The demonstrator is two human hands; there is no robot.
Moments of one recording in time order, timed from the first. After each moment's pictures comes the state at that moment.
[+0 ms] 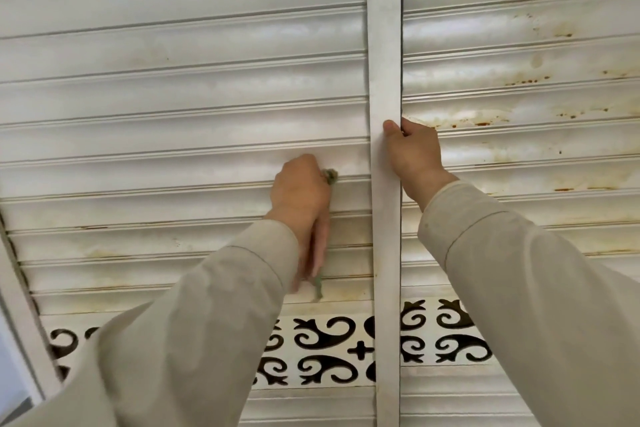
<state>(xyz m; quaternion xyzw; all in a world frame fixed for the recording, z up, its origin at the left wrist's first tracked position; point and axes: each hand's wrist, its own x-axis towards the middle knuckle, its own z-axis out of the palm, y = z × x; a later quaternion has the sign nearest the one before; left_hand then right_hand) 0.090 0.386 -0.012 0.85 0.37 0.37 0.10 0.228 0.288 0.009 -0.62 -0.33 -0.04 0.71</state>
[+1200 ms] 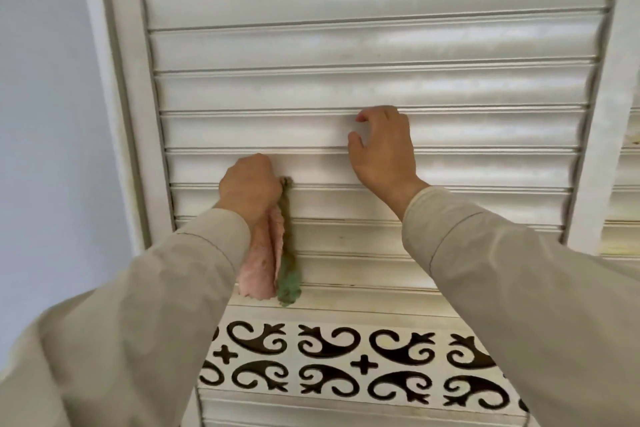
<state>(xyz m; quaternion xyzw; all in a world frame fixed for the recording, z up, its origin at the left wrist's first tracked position) -0.172 0.651 -0.003 0.82 0.46 0.34 -0.01 -0.016 0.513 0.018 -0.63 -0.50 -0.33 0.49</state>
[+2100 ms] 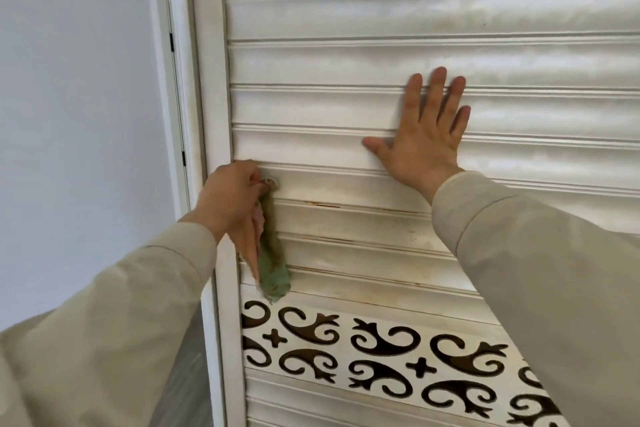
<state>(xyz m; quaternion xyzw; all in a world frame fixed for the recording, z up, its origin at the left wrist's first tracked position) -0.291 0.743 -0.053 0.82 0.41 0.40 0.08 -0.048 0.589 0.007 -0.79 -0.43 -0.35 0.26</state>
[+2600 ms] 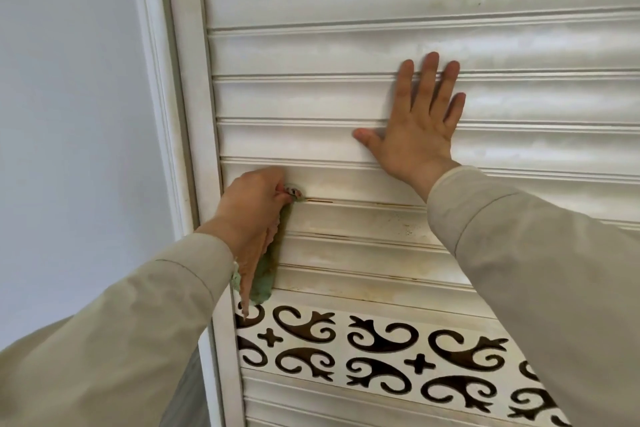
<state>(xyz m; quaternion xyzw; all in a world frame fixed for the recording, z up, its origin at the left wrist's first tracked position) -0.253 0.725 -0.070 0.86 0.34 0.37 0.01 -0.045 0.593 0.005 -0.78 -0.43 -0.38 0.27</state>
